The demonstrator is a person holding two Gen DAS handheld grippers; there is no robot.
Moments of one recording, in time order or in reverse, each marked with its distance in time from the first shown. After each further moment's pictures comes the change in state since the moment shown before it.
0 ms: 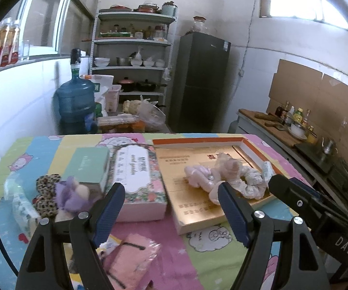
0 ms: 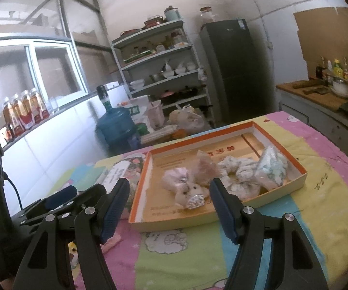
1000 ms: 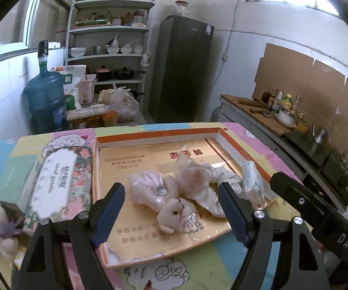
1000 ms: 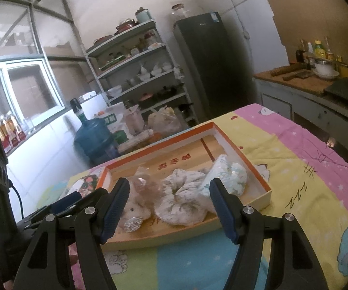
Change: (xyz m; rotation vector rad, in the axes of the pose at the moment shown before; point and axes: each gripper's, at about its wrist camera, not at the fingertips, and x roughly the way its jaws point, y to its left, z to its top) left arm 0.085 -0.072 0.015 0.041 0.090 -0.094; right arm 0.022 -0.105 0.019 0.118 -0.006 -0.067
